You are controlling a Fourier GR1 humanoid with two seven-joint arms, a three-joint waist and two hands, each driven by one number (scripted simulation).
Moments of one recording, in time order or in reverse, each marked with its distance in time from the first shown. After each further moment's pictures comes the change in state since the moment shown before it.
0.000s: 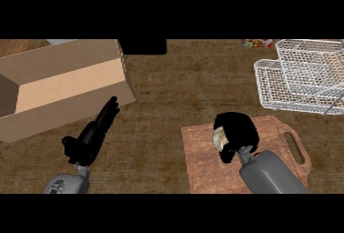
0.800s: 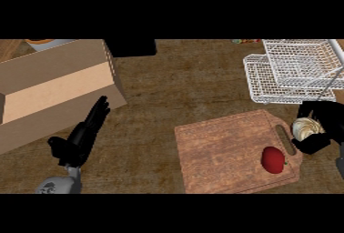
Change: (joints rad) left arm 0.023 0.007 0.061 -0.036 0.008 -0.012 0.022; right arm 0.111 -0.394 -0.373 0.036 -0.048 -0.033 -0.410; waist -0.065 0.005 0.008
